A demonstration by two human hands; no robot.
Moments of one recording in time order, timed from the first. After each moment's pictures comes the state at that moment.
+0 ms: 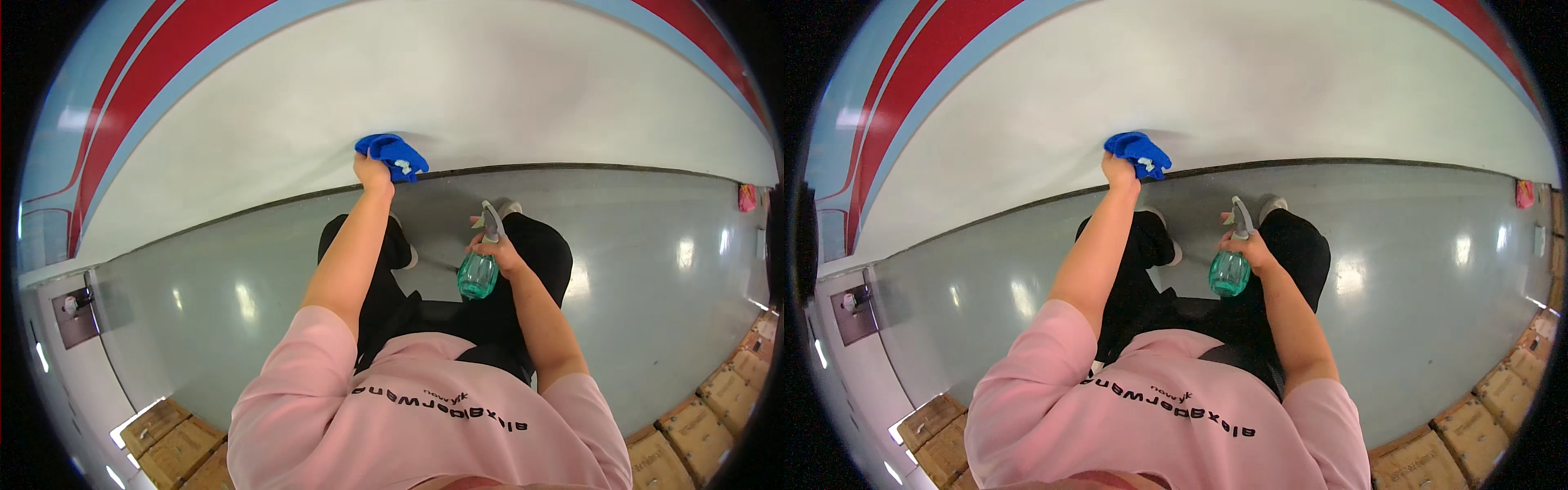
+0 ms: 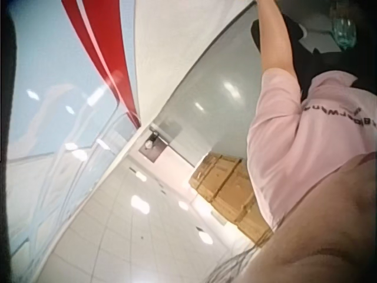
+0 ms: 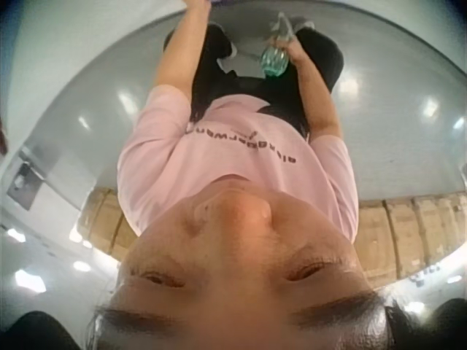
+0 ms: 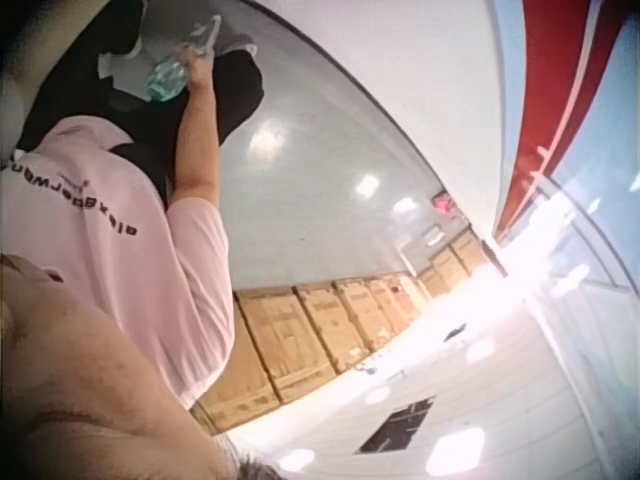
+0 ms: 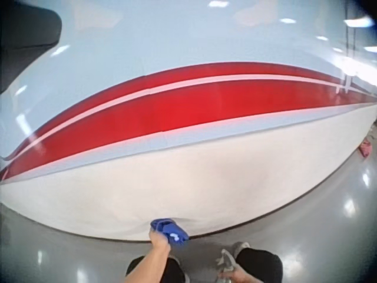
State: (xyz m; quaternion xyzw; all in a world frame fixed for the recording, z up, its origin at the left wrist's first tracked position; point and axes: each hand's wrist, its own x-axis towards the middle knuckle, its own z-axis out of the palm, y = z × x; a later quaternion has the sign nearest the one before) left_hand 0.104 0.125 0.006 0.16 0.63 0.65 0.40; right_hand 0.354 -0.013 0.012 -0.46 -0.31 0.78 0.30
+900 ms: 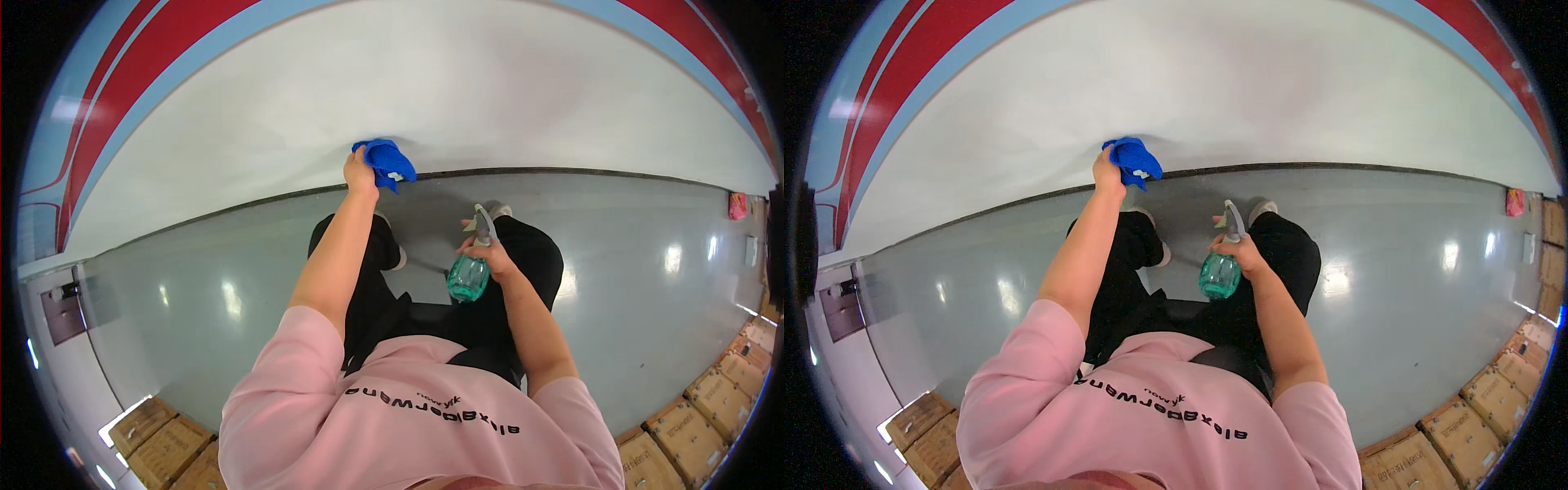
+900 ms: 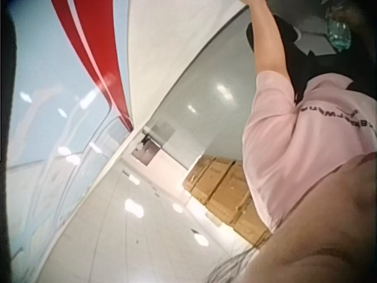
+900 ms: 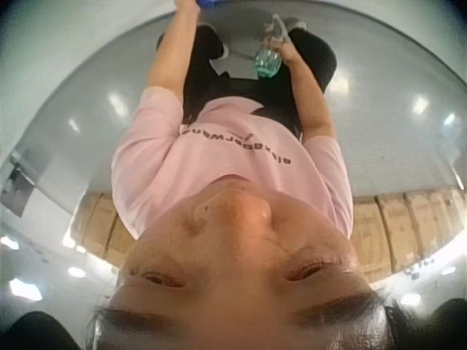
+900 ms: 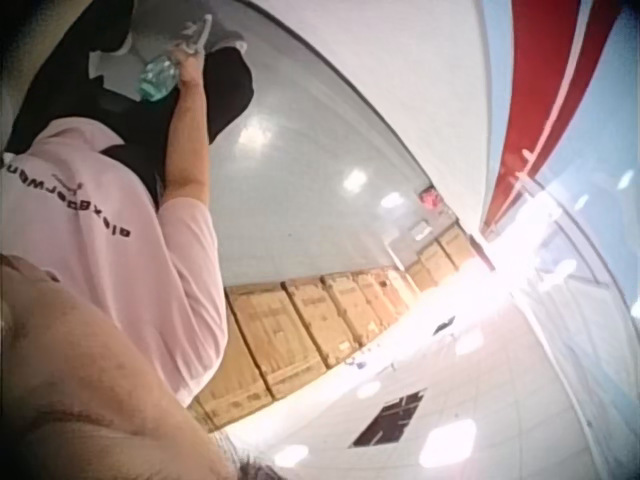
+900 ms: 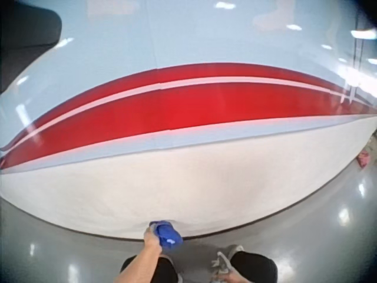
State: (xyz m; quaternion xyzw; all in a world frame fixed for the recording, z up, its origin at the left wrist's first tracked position) left_hand 0.087 0.120 0.004 0.09 0.65 0.58 0.49; right_hand 0.354 -0.011 0.008 -0.46 -0.30 0.78 0.30
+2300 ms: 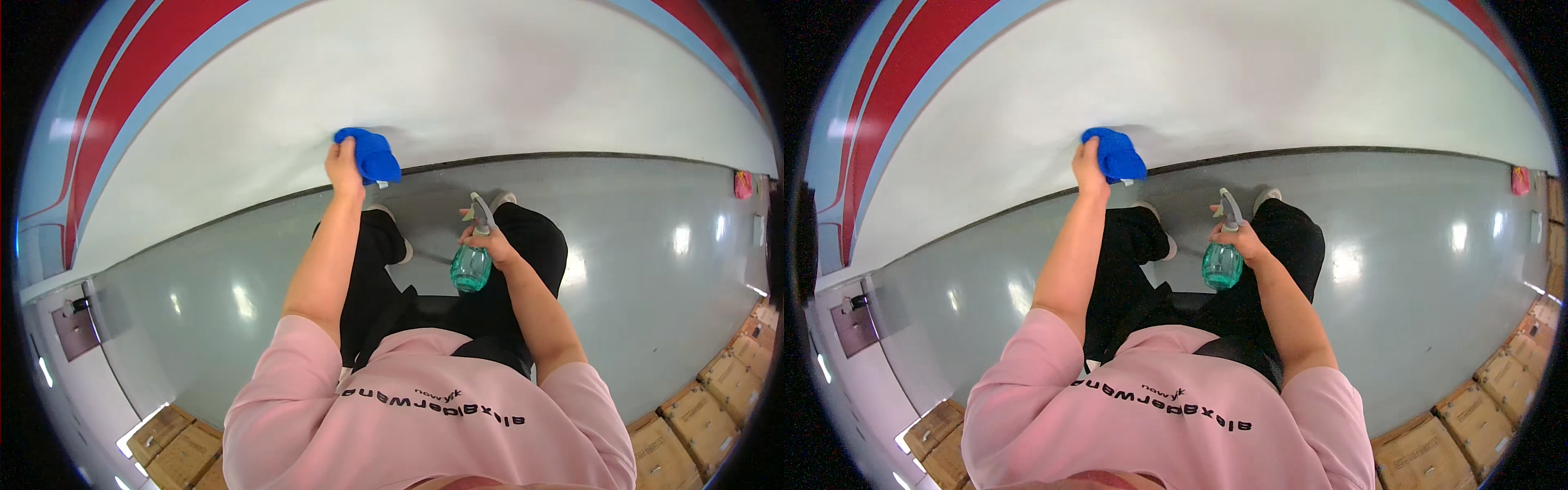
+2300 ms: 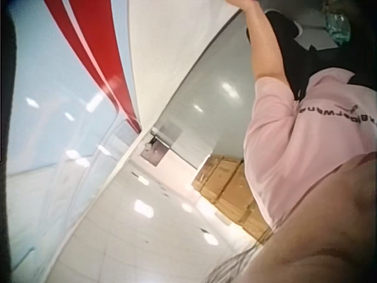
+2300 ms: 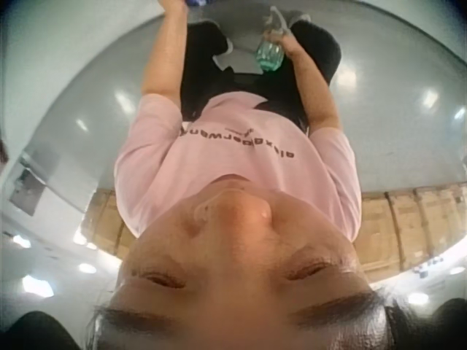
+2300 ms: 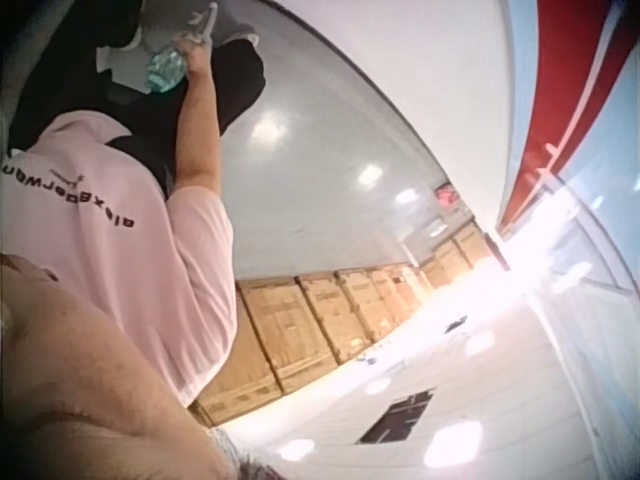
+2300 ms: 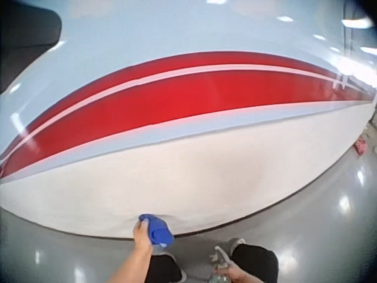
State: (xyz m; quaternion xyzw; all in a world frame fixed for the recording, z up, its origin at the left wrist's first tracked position) left_hand 0.091 0.107 0.057 0.24 0.62 0.60 0.45; right_hand 0.358 -0.010 0.012 -0.45 -0.31 0.79 0.28
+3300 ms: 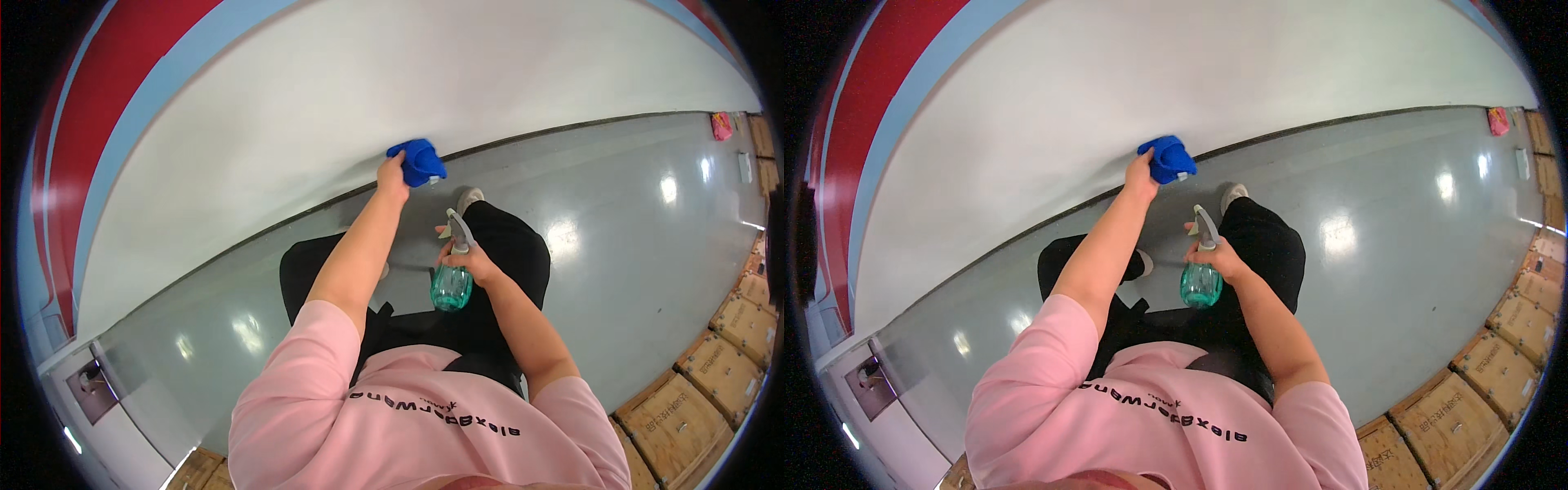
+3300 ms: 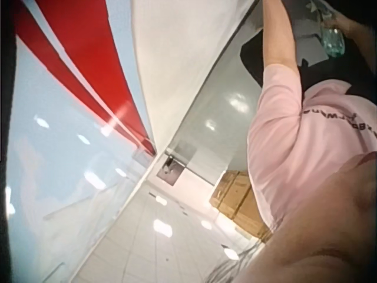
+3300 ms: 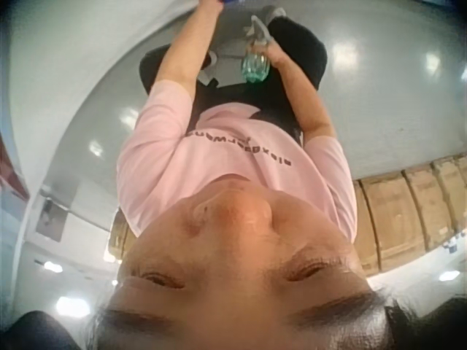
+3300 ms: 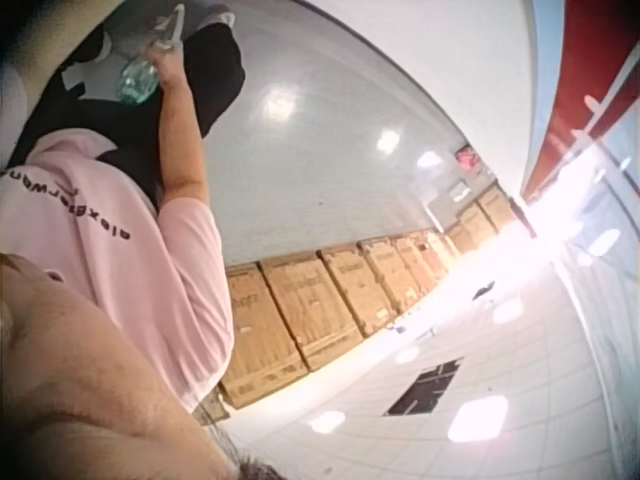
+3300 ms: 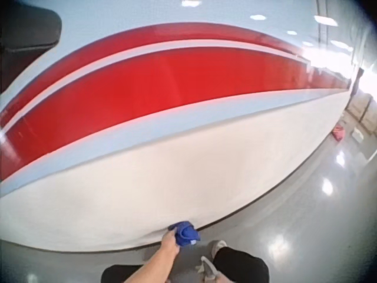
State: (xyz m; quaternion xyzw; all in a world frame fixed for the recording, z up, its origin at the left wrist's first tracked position) left_hand 0.195 0.158 -0.075 0.04 0.54 0.47 0.70; right_hand 0.348 -0.011 0.017 -0.45 -0.26 0.79 0.32
